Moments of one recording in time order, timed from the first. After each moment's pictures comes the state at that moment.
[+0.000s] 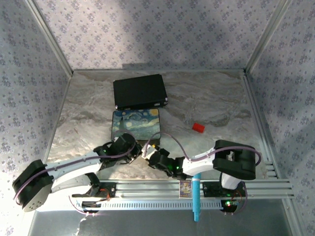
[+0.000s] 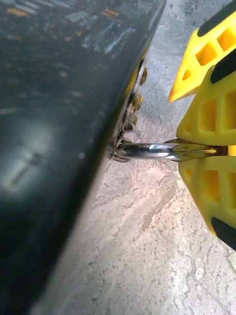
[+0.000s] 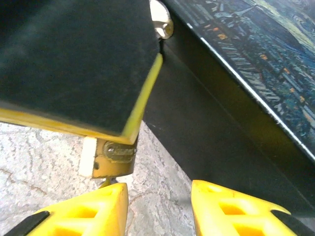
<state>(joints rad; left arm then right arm) -0.92 1.04 0.39 -0.16 0.00 -1.49 1.33 1.65 0.59 0.41 0.56 -0.02</state>
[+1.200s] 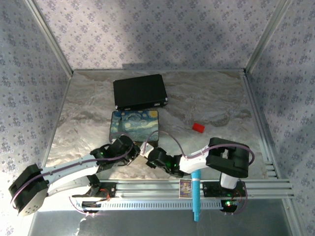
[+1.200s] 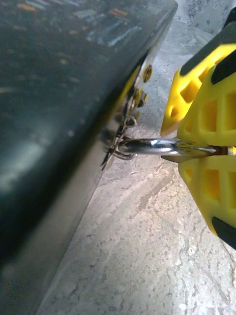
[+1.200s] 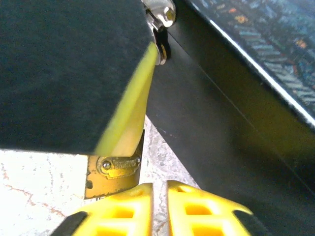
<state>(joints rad) -0.92 0.98 0.35 -0.19 -0.01 -1.51 1.28 1.72 0.61 0.47 0.40 0.02</state>
